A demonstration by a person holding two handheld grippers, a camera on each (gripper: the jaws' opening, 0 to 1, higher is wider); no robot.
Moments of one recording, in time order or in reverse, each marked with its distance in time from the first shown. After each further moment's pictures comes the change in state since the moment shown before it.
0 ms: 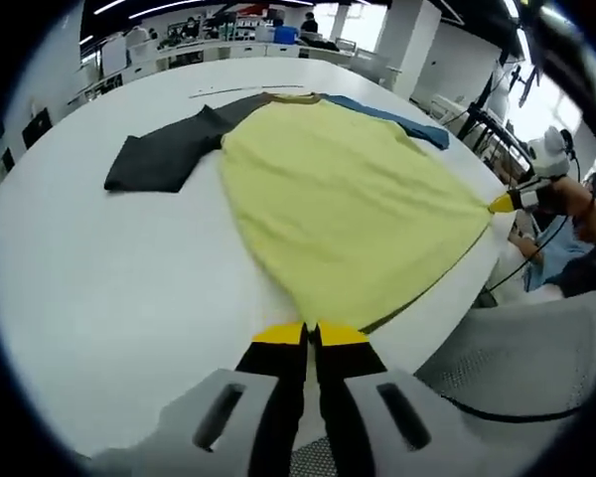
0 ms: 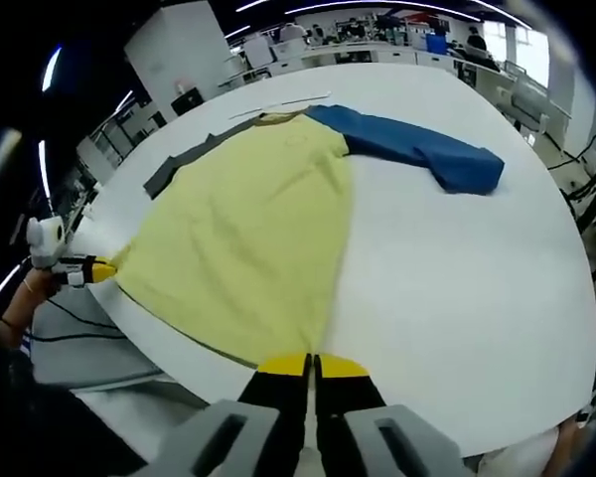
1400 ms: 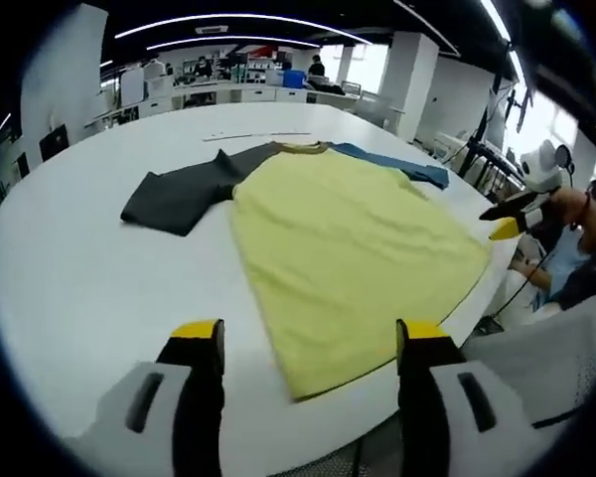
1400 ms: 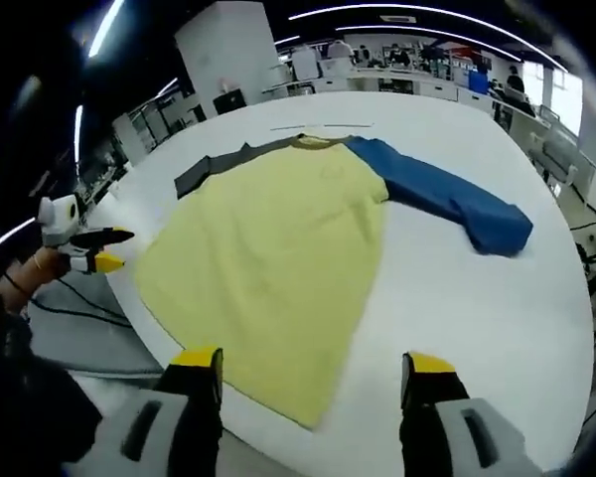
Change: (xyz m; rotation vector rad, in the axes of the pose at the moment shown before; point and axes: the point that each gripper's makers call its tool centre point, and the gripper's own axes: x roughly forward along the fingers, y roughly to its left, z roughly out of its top) left arm -0.015 -0.003 0.034 0.010 -0.253 0.022; right arm -0.006 0.013 0.046 -0.175 -0.146 0.080
